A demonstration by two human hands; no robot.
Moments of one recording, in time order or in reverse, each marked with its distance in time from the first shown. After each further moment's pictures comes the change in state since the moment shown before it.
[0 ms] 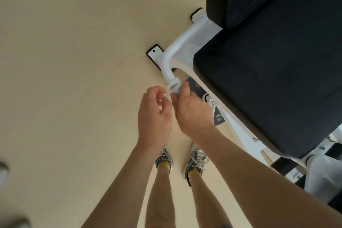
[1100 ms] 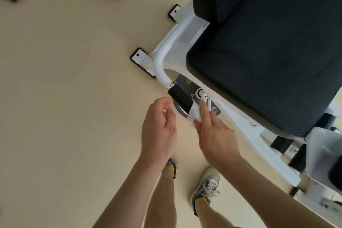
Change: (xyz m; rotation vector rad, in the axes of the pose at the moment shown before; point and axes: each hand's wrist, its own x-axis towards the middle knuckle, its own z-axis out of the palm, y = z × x) left_hand 0.001 -0.012 -0.016 0.045 -0.280 0.095; right_hand -0.068 0.019 0.020 -0.082 0.101 0.123
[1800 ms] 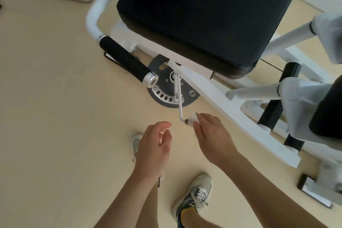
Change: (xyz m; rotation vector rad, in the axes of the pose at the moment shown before) left_hand -0.122 -0.078 0.141 0.125 -0.159 0.026; right_hand -0.097 0.141 0.113 0.426 0.010 0.046
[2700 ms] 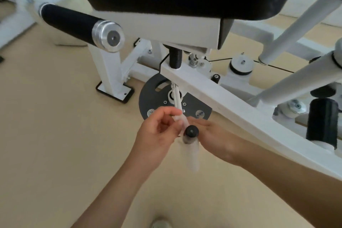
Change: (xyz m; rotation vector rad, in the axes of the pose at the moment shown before) left_hand 0.107 -0.058 0.063 -0.392 -0.127 0.351; right_hand 0.086 0.054 0.075 0.696 -0.251 -0.013
